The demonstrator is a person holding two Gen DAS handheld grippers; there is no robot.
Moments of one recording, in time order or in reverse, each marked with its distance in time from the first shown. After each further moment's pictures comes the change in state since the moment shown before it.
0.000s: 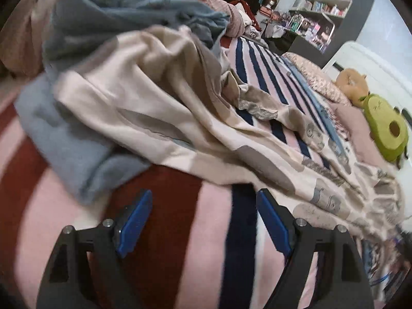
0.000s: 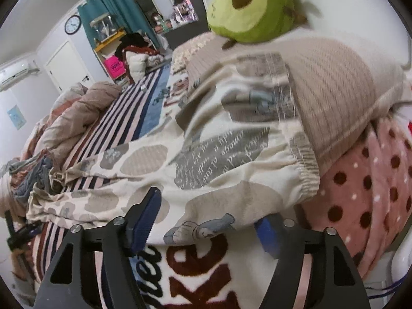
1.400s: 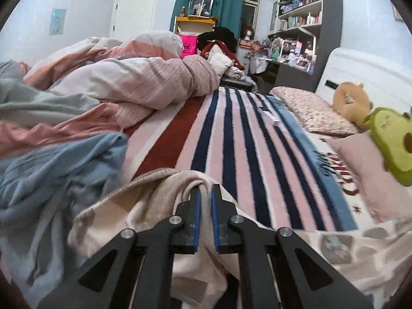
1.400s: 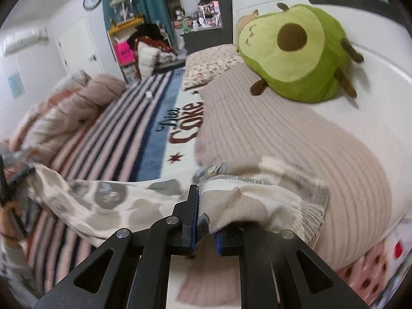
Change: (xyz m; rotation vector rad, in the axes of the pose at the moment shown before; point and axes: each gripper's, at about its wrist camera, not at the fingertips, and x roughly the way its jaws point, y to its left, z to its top) left arm 0.070 -0.148 0.167 0.190 -0.273 0.103; right arm 0.039 0.057 0.142 -0.238 -0.008 -0.093
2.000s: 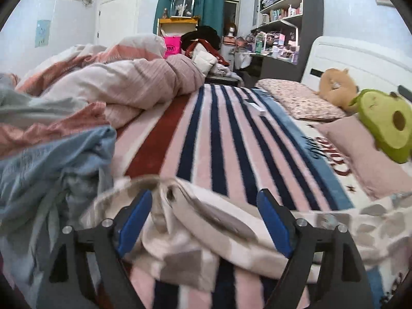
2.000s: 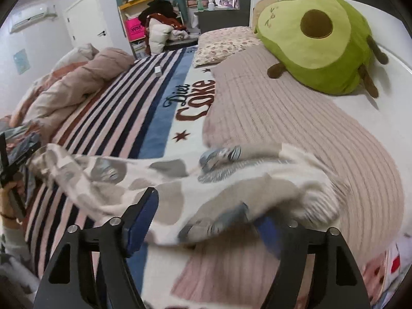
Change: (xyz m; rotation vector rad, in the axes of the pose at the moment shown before) left arm -0.034 -0.006 -0.028 0.079 0.008 -0.090; right arm 0.012 0.010 -0.013 -0.059 0.114 0.061
